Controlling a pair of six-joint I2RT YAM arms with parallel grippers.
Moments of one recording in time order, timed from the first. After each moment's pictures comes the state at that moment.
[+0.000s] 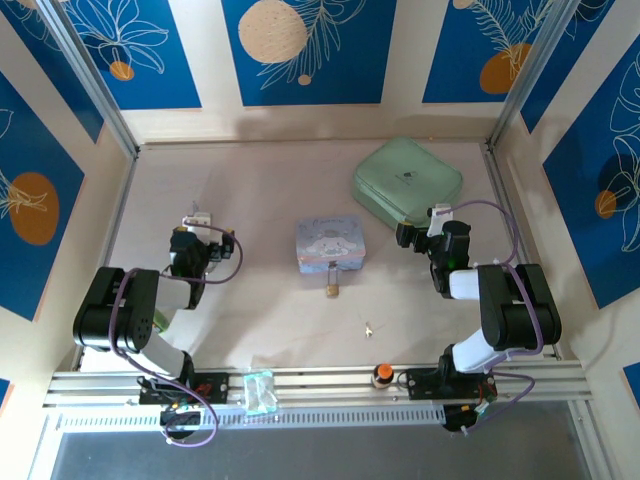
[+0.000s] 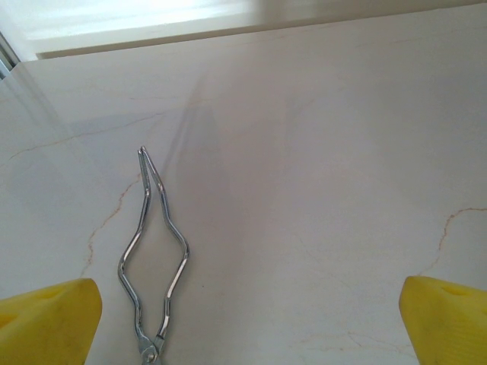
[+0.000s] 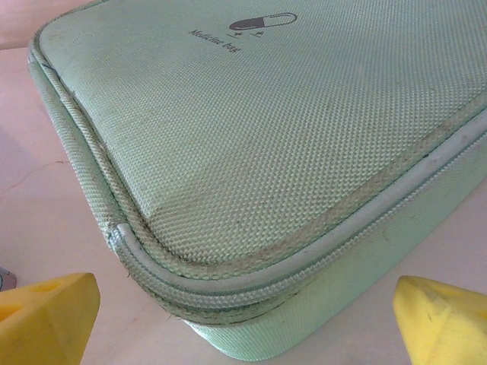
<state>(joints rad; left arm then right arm) -0.08 1.56 0.36 0.84 -0.06 0.06 0.01 1.53 0.40 0.71 -0.14 0.09</state>
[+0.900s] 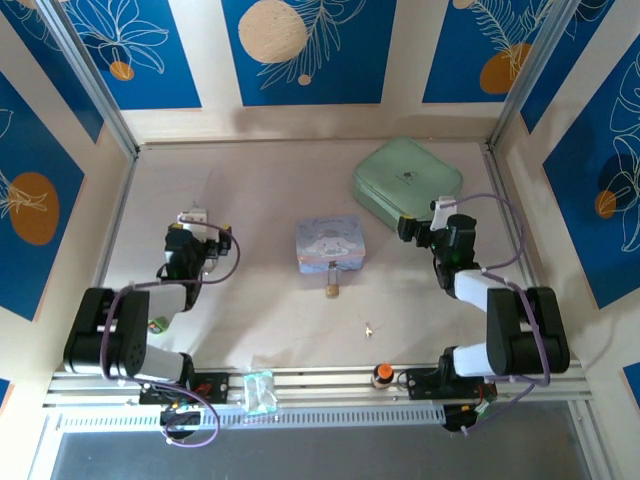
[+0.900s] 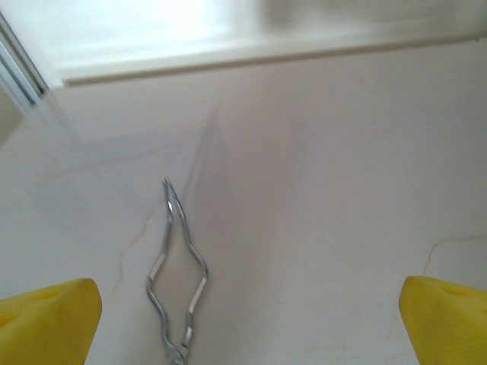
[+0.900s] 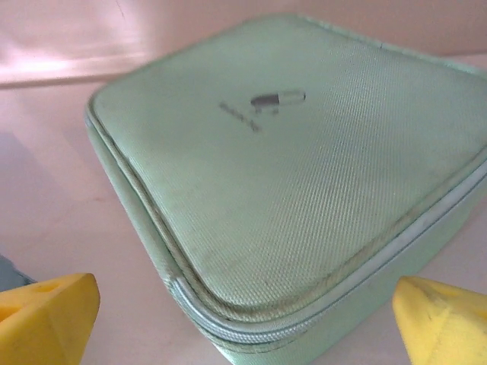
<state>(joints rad) -0.08 1.35 0.38 0.65 -0.09 0.04 0.01 1.31 0.46 0.50 -0.15 0.09</state>
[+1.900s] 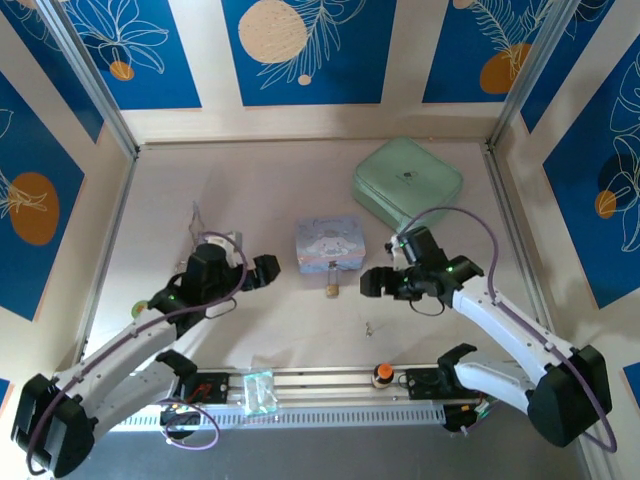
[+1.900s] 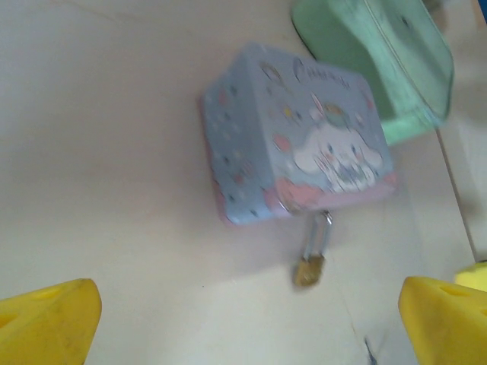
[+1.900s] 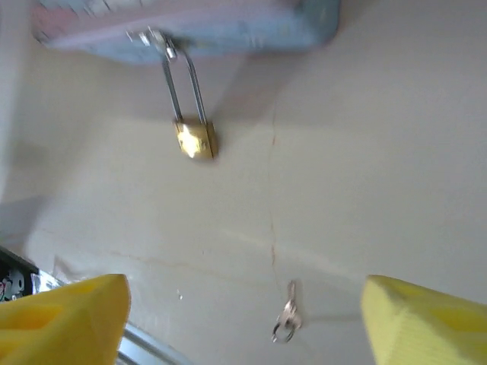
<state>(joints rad) -0.58 0.87 0.48 -0.19 0.14 -0.74 0.52 1.03 0.70 -0.76 -0.30 0.54</state>
